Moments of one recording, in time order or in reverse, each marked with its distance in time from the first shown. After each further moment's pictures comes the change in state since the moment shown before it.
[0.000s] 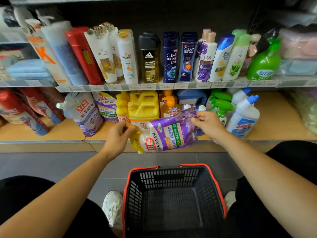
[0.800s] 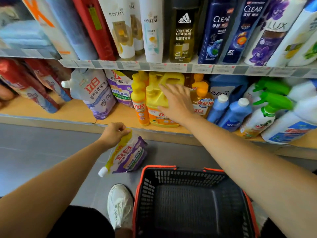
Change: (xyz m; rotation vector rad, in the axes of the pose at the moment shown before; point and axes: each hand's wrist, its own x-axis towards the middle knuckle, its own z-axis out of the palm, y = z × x) left_hand 0.055 -0.142 -0.047 0.215 -0.104 -0.421; right_hand 0.106 -0.022 0.186 -0.855 -0.043 -0.561
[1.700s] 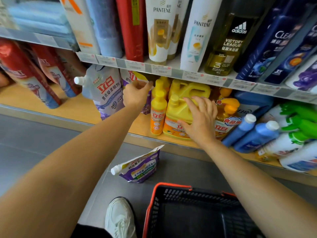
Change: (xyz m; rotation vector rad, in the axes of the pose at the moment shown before) left_hand 0.119 0.083 -0.028 -0.405 0.522 0.064; right_hand -0.003 0.001 0.042 -0.077 0.196 0.082
